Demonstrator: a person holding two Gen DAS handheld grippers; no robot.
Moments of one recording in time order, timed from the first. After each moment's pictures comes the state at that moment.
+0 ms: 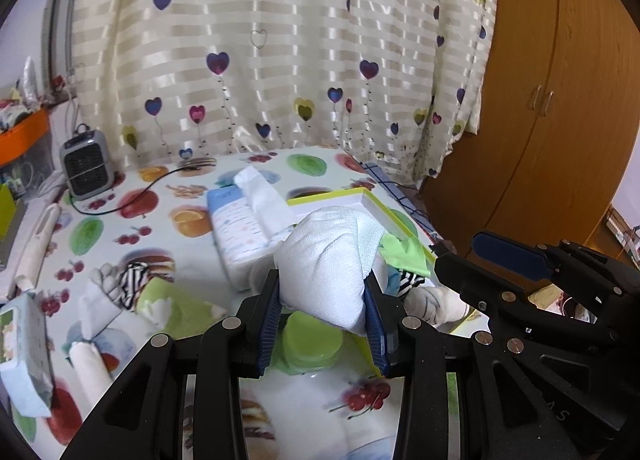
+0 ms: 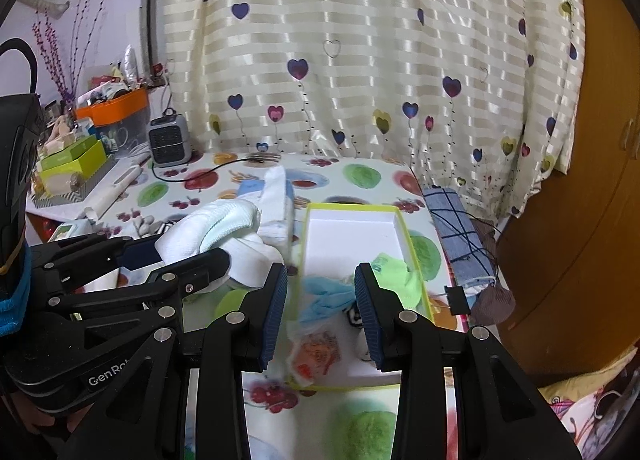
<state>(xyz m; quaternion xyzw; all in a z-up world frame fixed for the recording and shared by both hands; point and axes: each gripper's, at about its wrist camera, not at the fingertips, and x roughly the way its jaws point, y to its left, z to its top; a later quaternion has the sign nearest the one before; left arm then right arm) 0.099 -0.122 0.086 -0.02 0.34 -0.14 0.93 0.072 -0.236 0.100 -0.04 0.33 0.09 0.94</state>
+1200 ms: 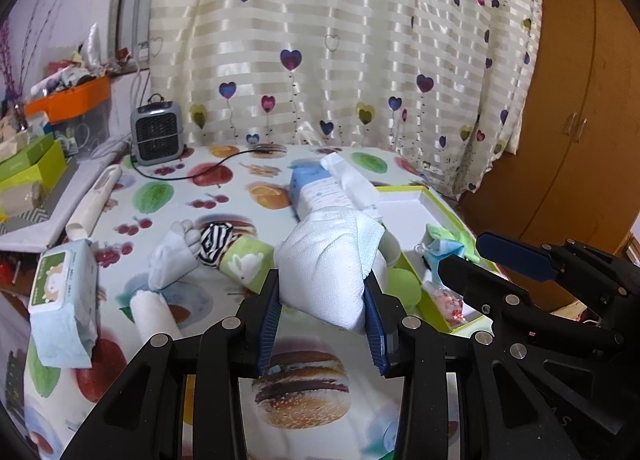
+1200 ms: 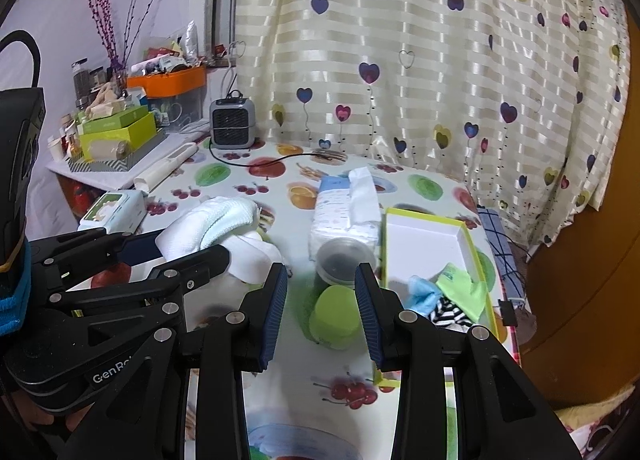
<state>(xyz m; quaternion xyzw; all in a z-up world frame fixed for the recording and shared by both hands) 0.056 -0.042 0.075 -0.05 0.33 -0.07 0.94 0.047 -0.157 0.093 -0.09 0.32 0.16 0.93</state>
